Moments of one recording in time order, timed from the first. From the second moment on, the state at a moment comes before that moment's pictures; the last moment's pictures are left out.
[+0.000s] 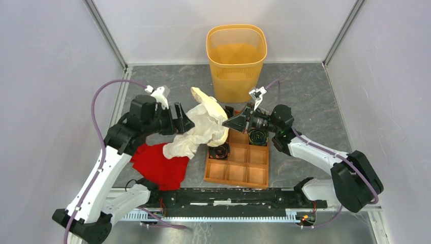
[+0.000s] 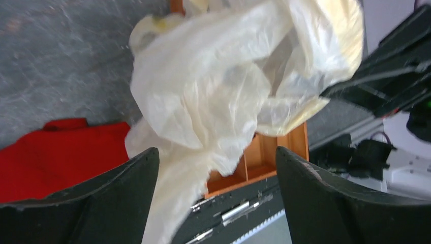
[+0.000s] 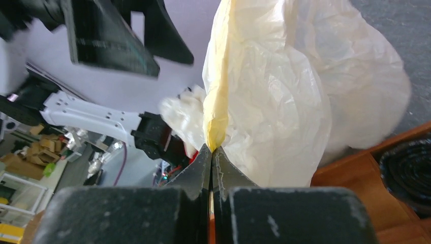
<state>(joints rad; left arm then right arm) -0.43 0.93 1.16 -0.85 0.17 -0.50 0.56 1.28 0.60 0.76 -0.75 0.68</state>
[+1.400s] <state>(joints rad) -0.50 0.86 0.96 -0.74 0.30 -0.55 0.56 1.41 1.04 0.30 -0.61 0.47</state>
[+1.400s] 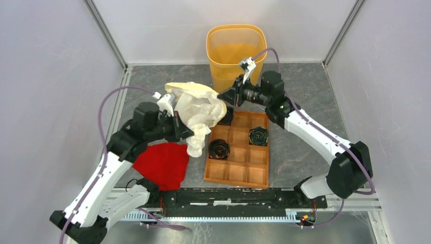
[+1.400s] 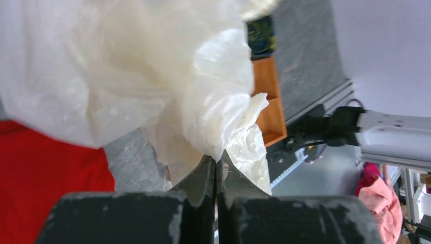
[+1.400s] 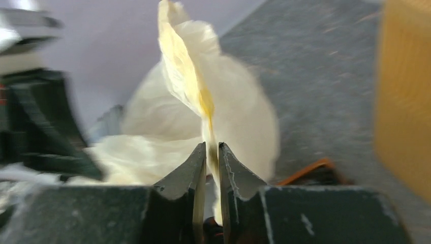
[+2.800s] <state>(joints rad) -0.50 0.79 1.26 -0.61 0.83 -0.59 0.63 1.32 0.73 0.81 -0.67 0.72</state>
